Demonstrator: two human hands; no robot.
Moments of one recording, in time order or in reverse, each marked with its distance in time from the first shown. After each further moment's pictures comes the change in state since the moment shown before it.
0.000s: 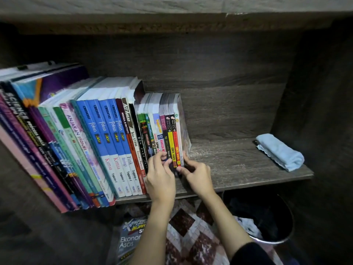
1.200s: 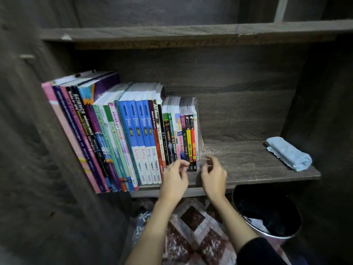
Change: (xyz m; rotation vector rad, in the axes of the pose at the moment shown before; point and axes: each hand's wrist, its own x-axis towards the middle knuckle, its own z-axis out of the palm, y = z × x) left_hand -0.003 0.001 -0.050 -0.112 -0.564 -0.105; right_hand -0.040 -0.023 0.006 -0.090 0.332 0.012
